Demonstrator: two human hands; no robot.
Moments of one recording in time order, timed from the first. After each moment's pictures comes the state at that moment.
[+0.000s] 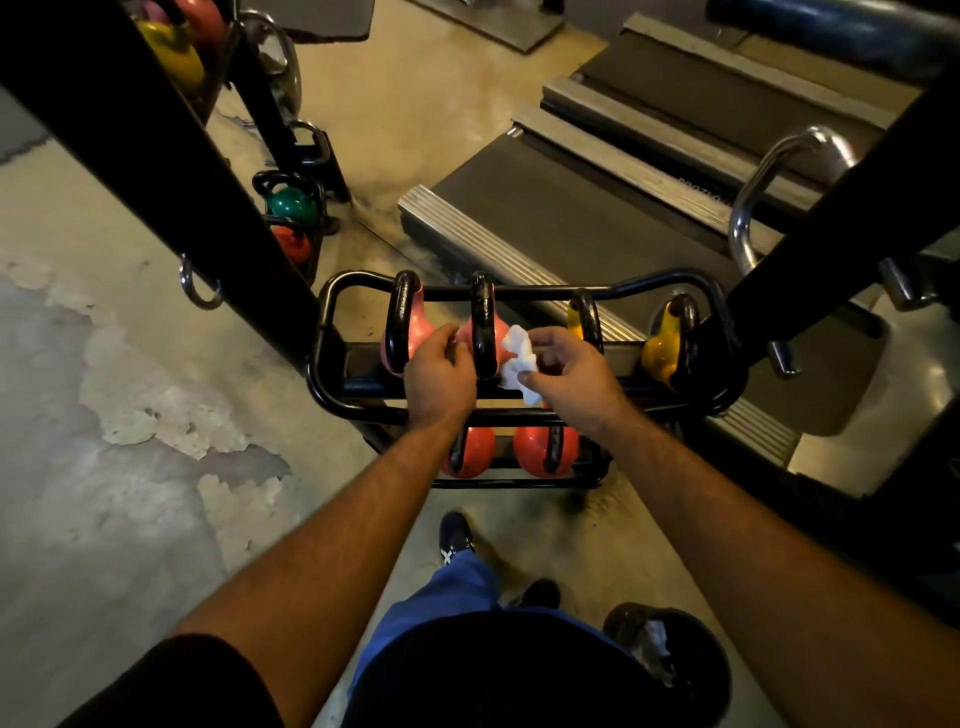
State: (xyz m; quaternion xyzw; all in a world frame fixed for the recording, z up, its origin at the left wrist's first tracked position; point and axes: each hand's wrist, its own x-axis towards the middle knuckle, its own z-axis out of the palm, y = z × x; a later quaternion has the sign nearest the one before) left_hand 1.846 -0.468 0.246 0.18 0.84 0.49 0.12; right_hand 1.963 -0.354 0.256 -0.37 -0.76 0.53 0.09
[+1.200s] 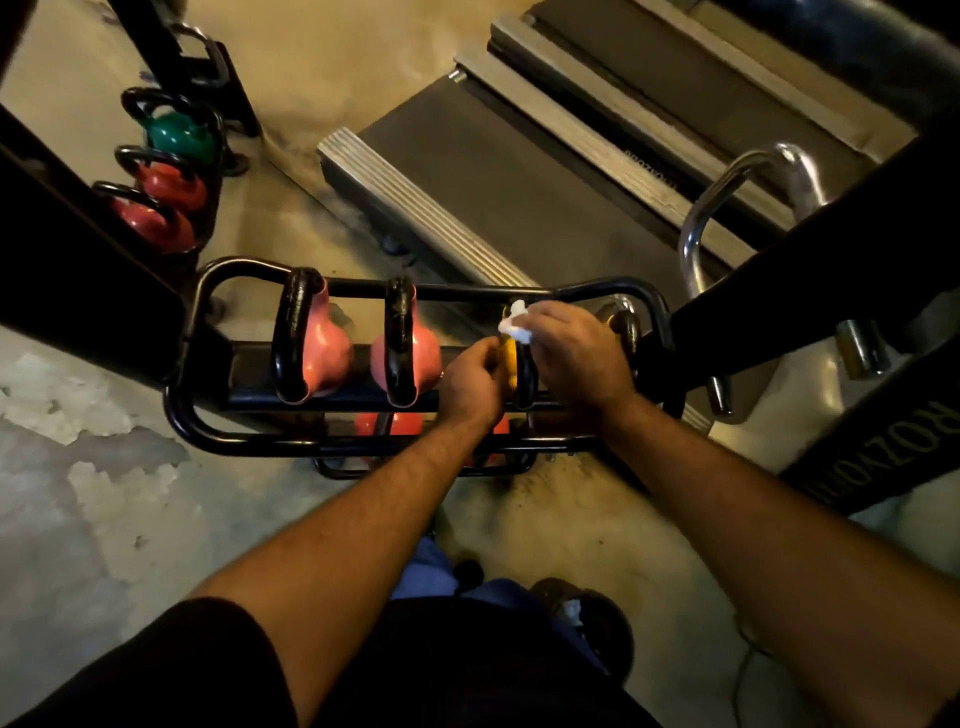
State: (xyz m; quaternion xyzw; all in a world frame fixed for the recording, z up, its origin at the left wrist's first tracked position) left_hand 1.881 -0.350 0.186 0.22 0.78 0.48 0.34; right_hand 1.964 -0.248 0.256 -0.18 -0.96 0.15 0.13
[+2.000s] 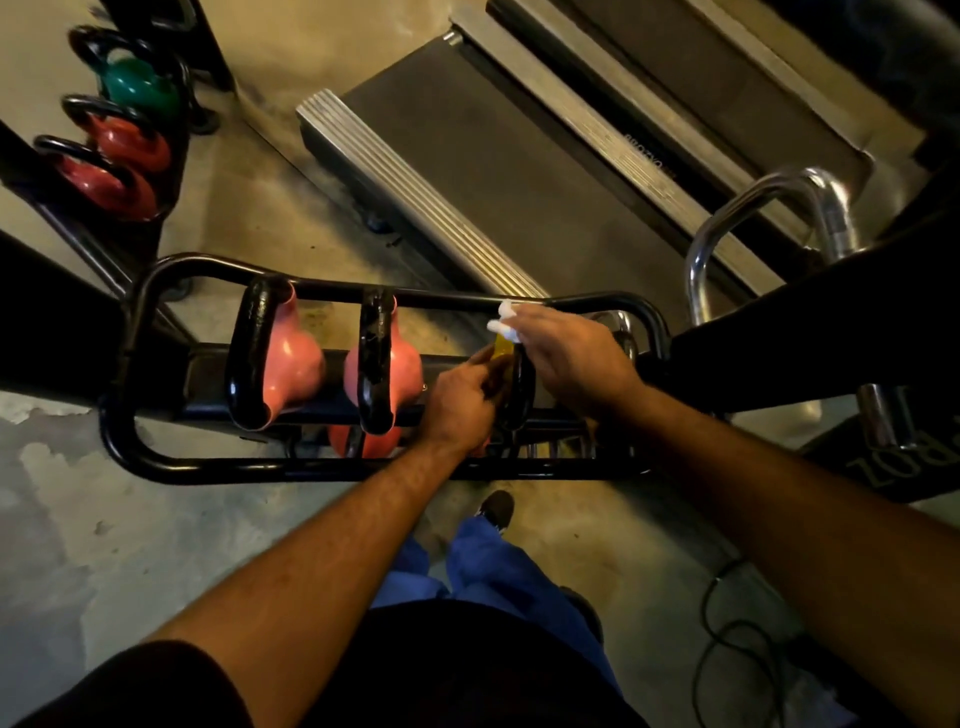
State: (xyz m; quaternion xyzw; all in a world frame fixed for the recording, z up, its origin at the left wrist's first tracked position) left_hand 1.866 -0.336 0.162 0.34 0.76 0.43 0.34; right_hand 1.950 -0.197 0.245 -0.12 -0.97 0.21 0.02
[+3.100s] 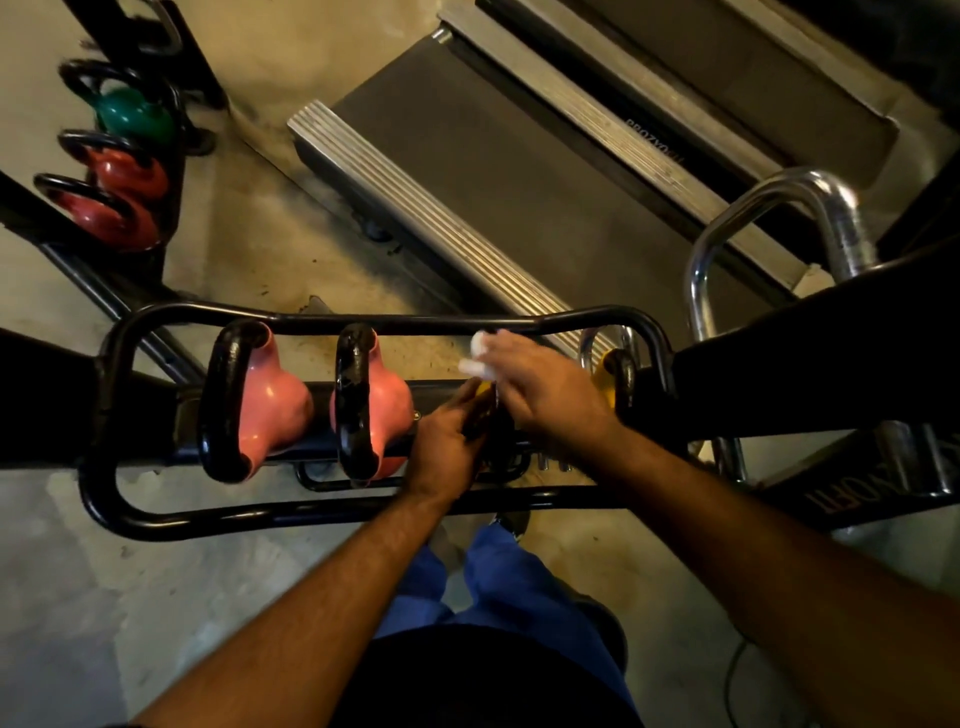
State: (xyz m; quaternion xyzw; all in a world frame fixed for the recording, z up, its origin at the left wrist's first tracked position) left_hand 1.871 -0.345 0.148 0.31 0.72 0.52 0.35; right_hand 1.946 -0.208 0.240 -0.20 -0.93 0.32 -0.01
